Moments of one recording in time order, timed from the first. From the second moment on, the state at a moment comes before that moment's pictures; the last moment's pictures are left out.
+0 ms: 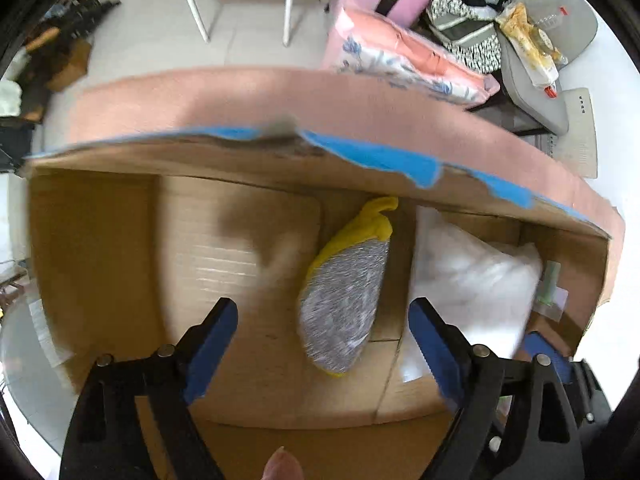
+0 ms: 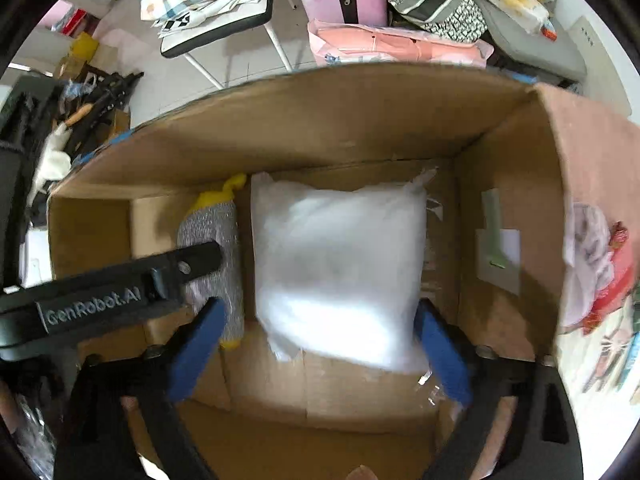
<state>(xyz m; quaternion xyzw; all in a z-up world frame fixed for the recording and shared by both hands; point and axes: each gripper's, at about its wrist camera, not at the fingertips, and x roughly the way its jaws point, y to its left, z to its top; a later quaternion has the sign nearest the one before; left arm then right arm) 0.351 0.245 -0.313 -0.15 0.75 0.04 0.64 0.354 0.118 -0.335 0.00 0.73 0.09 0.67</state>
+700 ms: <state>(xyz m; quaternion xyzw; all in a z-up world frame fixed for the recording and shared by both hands) 0.218 0.242 -0.178 -0.08 0.63 0.08 0.77 0.238 0.082 -0.192 -0.05 0.63 0.07 0.77</state>
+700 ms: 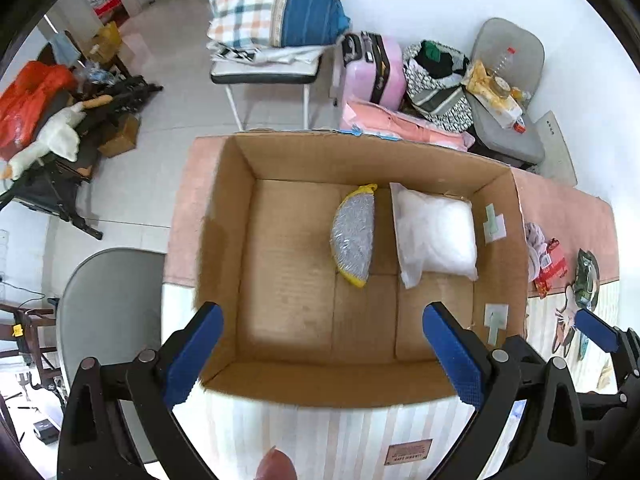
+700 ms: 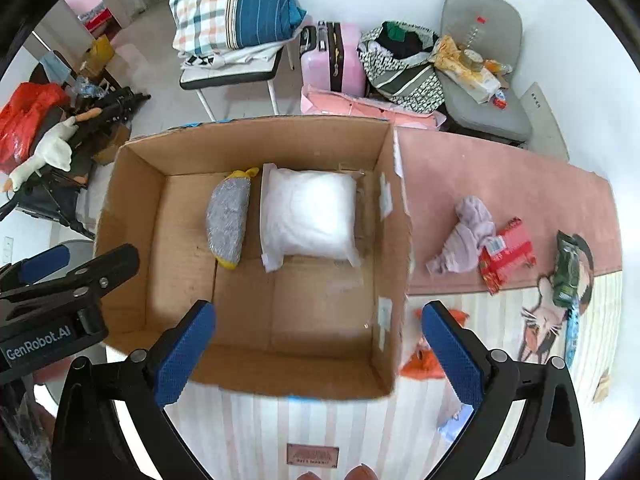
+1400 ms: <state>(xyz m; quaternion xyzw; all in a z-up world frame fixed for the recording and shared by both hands) 0.222 0.065 -0.117 0.05 0.57 -0.03 0.82 0.198 -0.096 -0.138 0.05 0.60 0.01 0.80</state>
